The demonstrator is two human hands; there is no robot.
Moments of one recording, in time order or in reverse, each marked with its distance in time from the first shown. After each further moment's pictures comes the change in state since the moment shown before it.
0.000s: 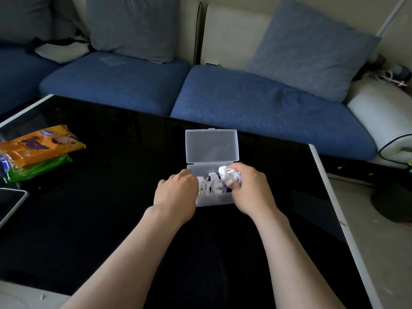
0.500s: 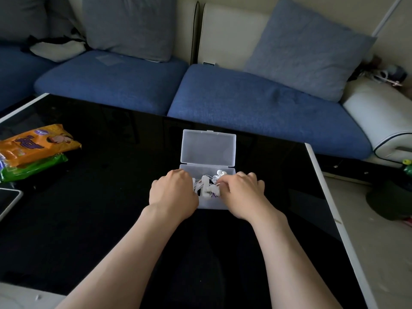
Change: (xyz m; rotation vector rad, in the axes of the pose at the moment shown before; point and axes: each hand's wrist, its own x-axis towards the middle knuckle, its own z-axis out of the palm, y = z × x) left_hand -0.006 0.010 -0.008 -0.069 0.072 -0.111; right_hand -0.002 0.000 0.002 -0.411 -0.216 -0.069
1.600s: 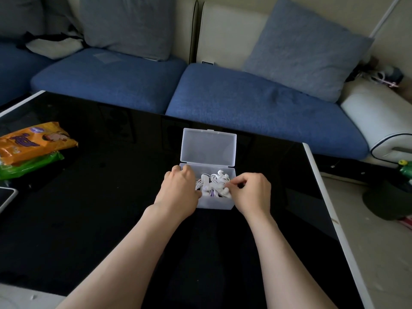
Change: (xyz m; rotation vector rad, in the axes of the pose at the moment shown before) left_hand 0.012 0.001 0.018 -0.210 -0.056 0.042; right_hand 0.005 0.019 0.021 0.561 0.373 0.287
